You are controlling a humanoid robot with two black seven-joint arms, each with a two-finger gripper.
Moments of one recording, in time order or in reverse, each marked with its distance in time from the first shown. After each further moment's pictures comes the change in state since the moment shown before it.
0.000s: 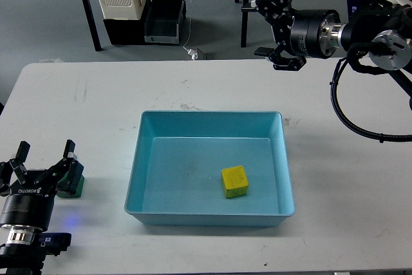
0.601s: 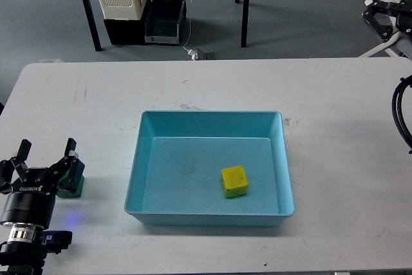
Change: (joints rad) left arm -0.017 0.000 0.000 0.013 0.002 0.000 0.001; right arm -0.618 0.104 0.982 0.081 0.371 0.113 0.131
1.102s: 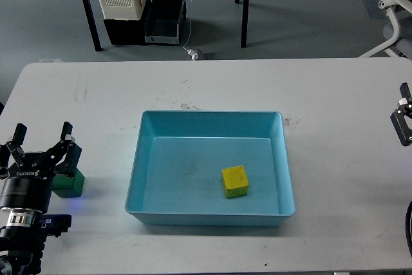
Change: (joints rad) left arm -0.074 0.000 -0.027 -0.007 -0.013 0.000 -0.021; right arm -0.664 0.224 0.114 0.460 0.073 -0.044 0.067
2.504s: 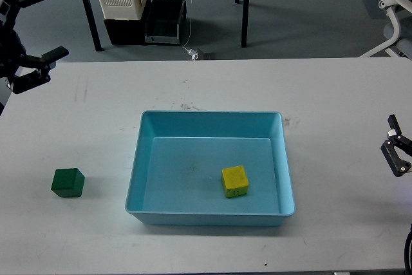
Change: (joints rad) left arm -0.780 1.150 0.749 -0.072 0.575 0.000 -0.126; right arm -0.105 -0.034 -0.030 0.089 0.000 -0.037 -0.002
